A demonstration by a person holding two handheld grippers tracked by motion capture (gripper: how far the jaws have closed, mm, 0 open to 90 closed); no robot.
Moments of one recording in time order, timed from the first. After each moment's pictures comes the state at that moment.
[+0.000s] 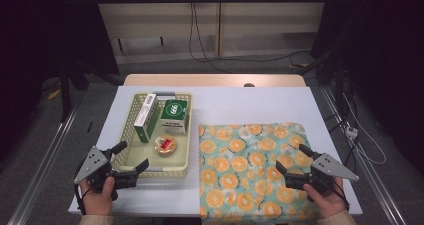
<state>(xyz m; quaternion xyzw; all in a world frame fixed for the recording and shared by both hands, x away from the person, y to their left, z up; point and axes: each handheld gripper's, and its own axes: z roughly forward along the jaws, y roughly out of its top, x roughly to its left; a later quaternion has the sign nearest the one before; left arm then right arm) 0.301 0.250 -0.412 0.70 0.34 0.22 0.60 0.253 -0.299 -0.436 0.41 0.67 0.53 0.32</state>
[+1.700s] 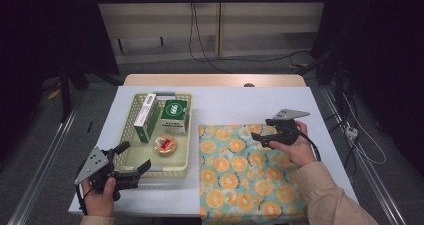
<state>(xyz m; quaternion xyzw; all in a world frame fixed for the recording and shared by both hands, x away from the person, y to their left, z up) 0.298 0.245 -0.410 0.69 0.33 0.21 0.61 0.394 -0.263 -0.427 0.40 0.79 0.43 0.19</state>
